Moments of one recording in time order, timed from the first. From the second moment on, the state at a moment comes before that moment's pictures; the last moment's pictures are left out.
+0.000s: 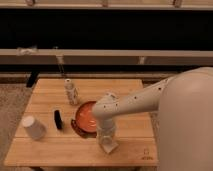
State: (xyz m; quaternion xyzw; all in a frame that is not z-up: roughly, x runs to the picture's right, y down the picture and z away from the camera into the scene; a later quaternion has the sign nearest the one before) arm 0.002 0.271 0.766 -0.30 0.29 0.64 0.65
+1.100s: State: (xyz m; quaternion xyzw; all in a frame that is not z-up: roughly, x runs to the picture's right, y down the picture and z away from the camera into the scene) arm 0.081 0.268 0.761 -0.25 0.35 0.70 0.57
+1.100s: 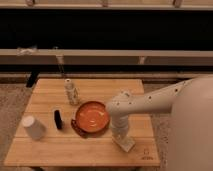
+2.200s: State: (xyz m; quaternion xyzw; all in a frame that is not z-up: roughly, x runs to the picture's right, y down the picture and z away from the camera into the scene) arm 0.122 0.214 0.769 -0.22 0.33 0.74 0.55
